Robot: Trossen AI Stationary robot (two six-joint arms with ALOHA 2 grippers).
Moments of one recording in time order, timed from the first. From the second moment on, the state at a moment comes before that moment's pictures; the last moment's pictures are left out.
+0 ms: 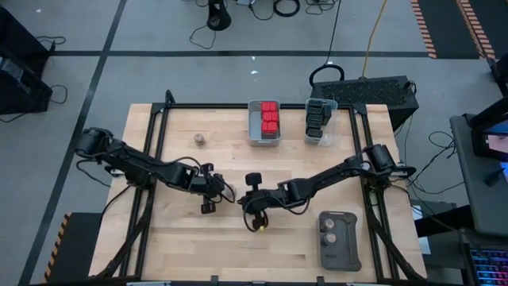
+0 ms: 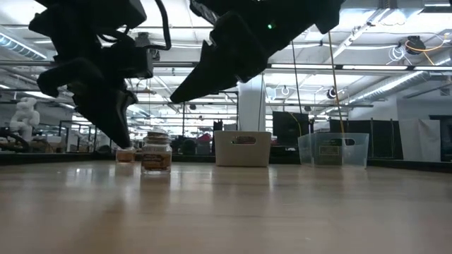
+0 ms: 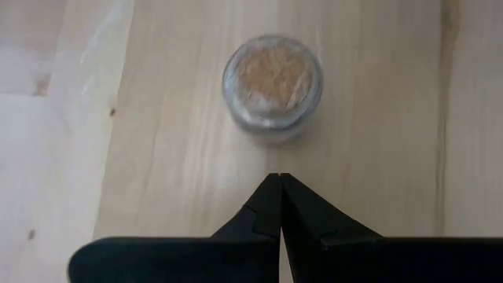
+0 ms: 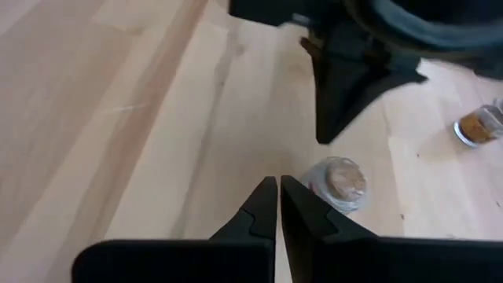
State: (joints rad) left arm -0.23 1.42 0.68 -0.34 -0.17 -0.28; right arm 0.27 1.96 1.27 0.06 0.26 -0.11
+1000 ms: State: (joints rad) left arm -0.30 0.72 0.30 -0.14 -0.38 -0.27; right arm 0.11 2.07 1.41 0.08 0.07 0.18
